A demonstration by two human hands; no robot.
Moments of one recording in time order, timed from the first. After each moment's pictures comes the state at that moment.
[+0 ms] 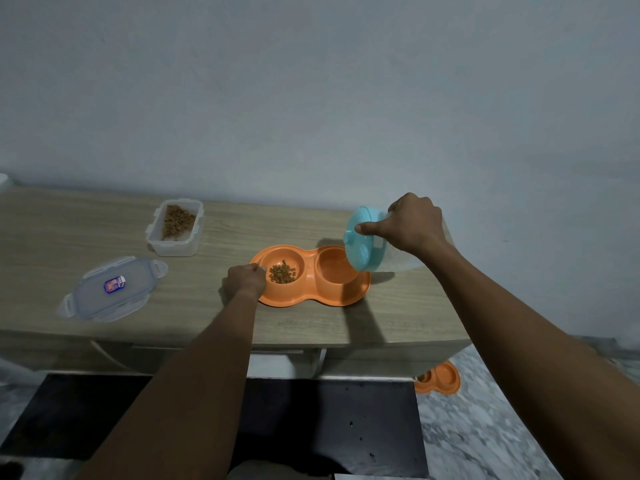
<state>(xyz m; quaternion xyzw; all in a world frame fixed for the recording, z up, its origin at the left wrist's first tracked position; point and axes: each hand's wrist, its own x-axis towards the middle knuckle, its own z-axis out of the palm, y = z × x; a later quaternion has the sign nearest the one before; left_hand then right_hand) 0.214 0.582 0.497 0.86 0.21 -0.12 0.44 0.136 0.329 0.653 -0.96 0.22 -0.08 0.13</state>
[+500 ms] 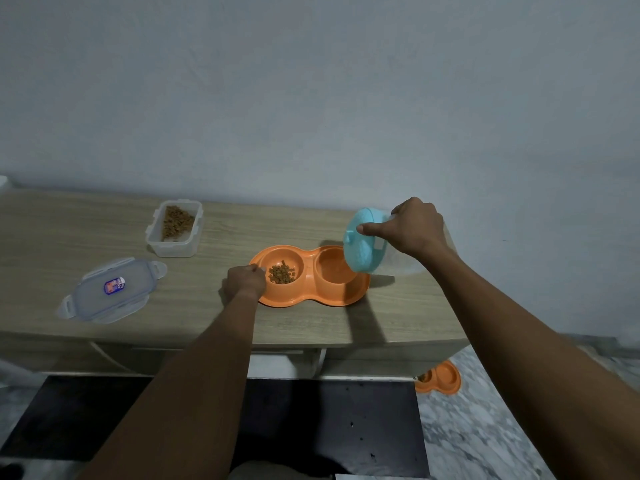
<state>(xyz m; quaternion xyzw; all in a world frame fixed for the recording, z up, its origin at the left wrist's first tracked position) 0.211 0.580 0.501 0.86 0.22 -0.12 0.44 0.128 0.326 0.649 -0.95 0.25 -0.08 0.19</state>
